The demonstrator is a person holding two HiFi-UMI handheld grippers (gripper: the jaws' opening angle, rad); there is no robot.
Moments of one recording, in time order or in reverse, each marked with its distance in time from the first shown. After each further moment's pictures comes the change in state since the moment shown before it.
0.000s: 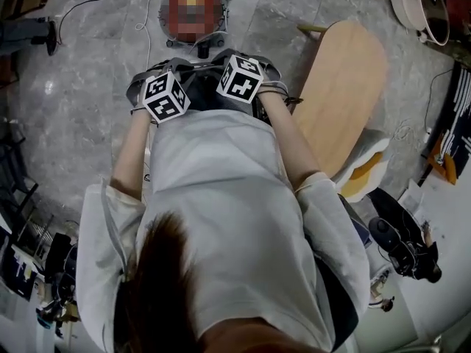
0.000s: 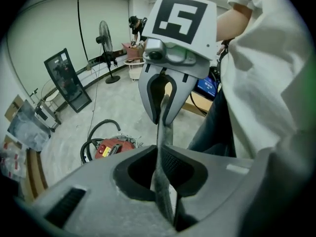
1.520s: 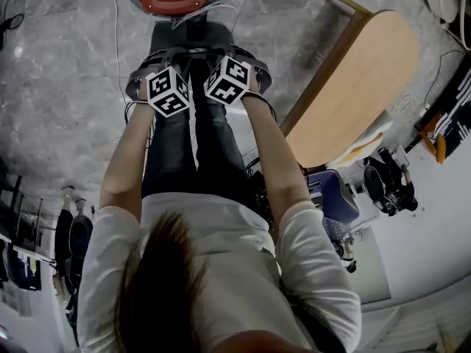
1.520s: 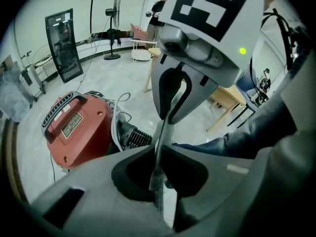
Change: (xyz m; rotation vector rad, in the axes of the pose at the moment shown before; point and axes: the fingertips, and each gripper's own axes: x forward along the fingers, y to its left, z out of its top) left arm 0.254 0.020 -0.144 -0.162 0.047 -0.122; right arm 0.252 -0.051 -0.133 0.242 0.201 -0.012
